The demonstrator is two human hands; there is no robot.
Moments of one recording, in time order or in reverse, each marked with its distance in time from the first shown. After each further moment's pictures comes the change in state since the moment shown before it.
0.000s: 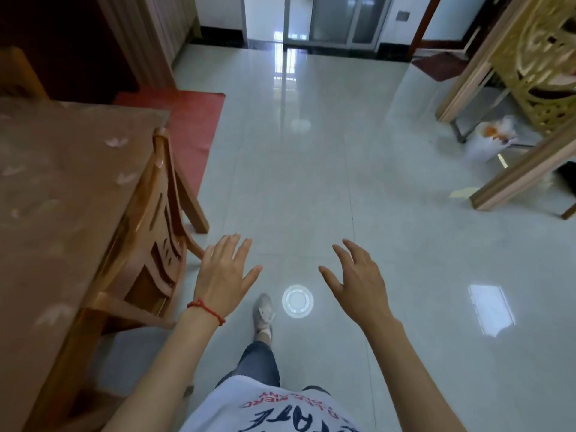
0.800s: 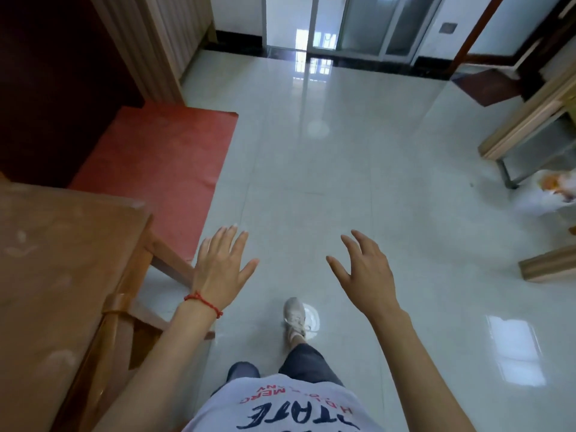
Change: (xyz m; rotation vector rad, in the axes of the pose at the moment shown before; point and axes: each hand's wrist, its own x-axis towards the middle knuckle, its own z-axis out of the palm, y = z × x) left_hand 0.391 -0.118 -0.011 0.029 -0.031 -0.102; right_hand 0.430 -0.014 0.020 -0.005 -0.055 -0.026
